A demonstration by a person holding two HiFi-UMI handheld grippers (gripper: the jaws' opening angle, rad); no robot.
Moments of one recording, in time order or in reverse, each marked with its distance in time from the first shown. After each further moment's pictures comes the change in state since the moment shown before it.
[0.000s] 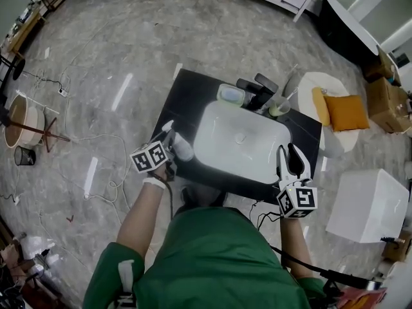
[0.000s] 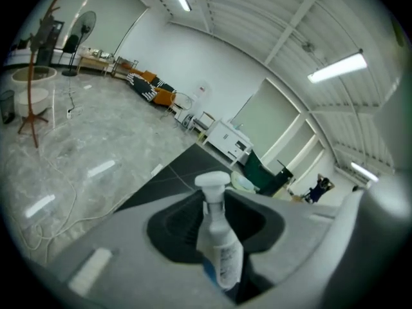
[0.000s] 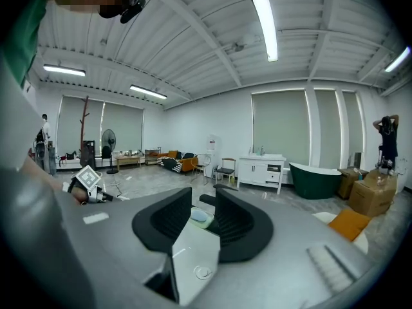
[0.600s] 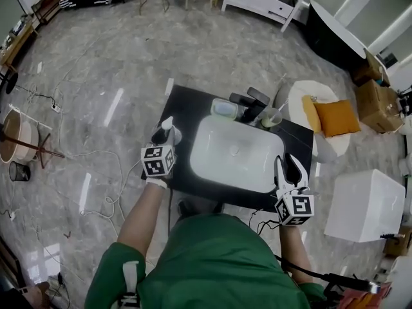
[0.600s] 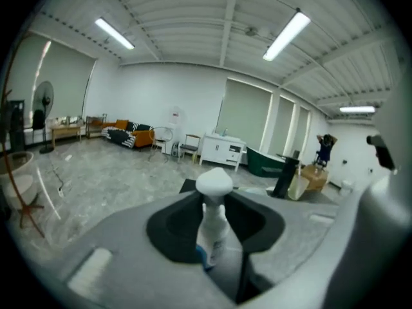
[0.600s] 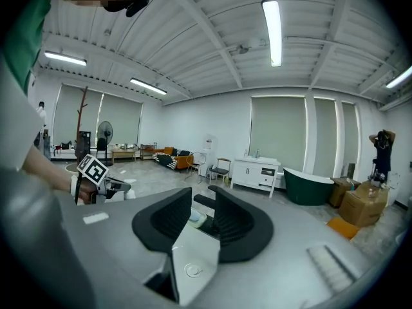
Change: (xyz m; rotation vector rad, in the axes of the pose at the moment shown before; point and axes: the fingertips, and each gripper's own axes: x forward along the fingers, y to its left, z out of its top) left arm 0.021 -0.037 0.065 0.468 -0.133 0.044; right arm -0.009 0.004 0.013 -0.061 0.009 -0.052
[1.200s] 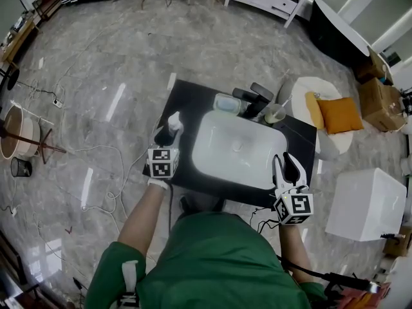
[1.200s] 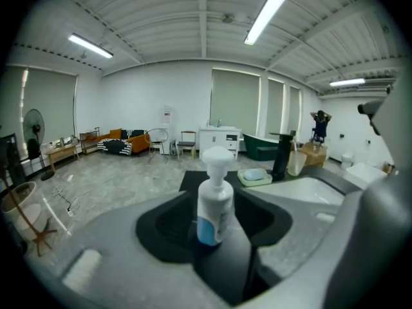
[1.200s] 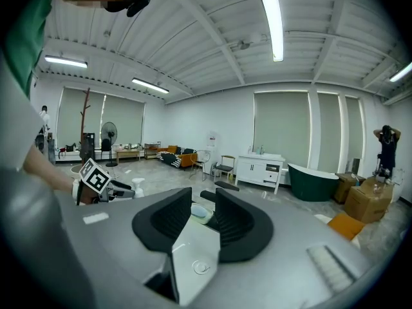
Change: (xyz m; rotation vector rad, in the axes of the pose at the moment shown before) left arm -0.005 -0.008 -0.028 0.167 0.076 0.004; right arm 0.003 0.014 -0.010 0.006 0.020 0.041
